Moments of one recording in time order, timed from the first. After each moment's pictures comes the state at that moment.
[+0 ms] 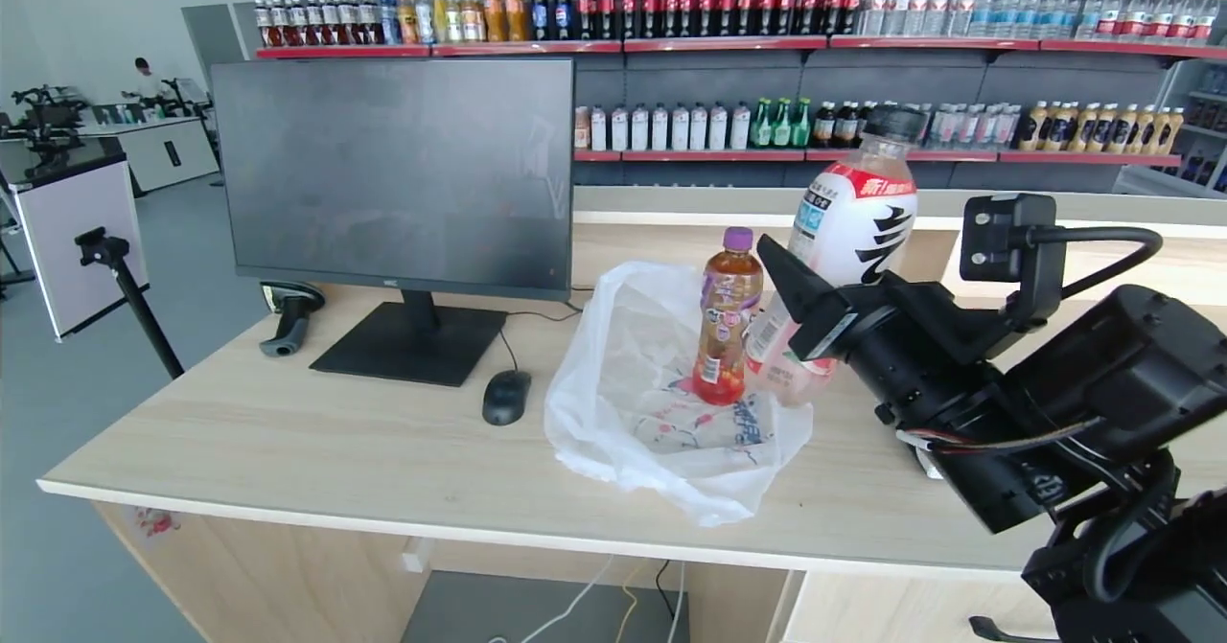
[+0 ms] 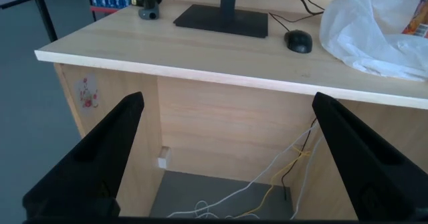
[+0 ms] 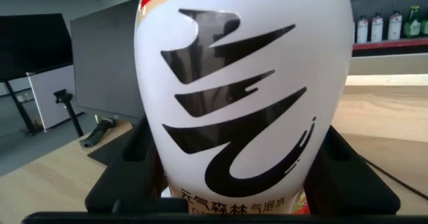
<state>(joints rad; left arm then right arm) 0.00 0.00 0.00 -0.01 0.00 0.00 0.64 1.79 -0.59 -1.57 -0.25 0.08</state>
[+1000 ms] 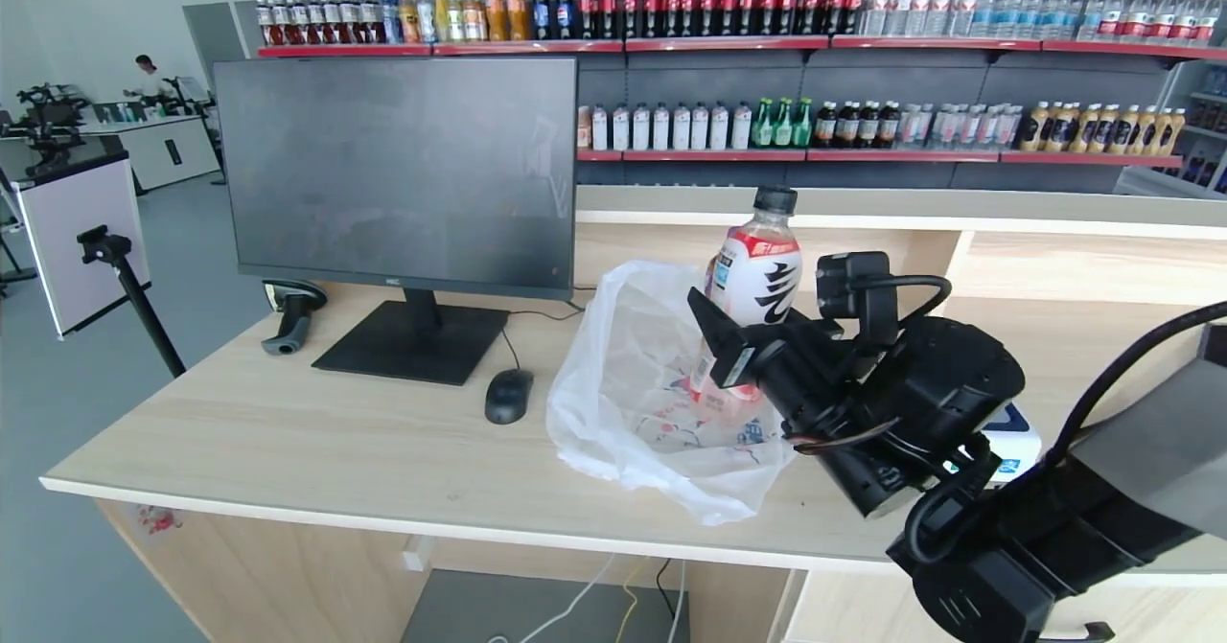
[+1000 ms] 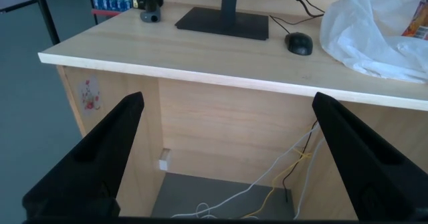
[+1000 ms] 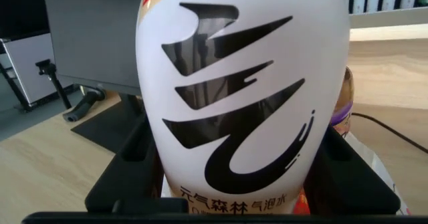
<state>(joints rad) 0.00 0.00 0.00 -0.01 0.00 0.00 0.64 2.03 -0.72 -1.57 -0.25 0.09</state>
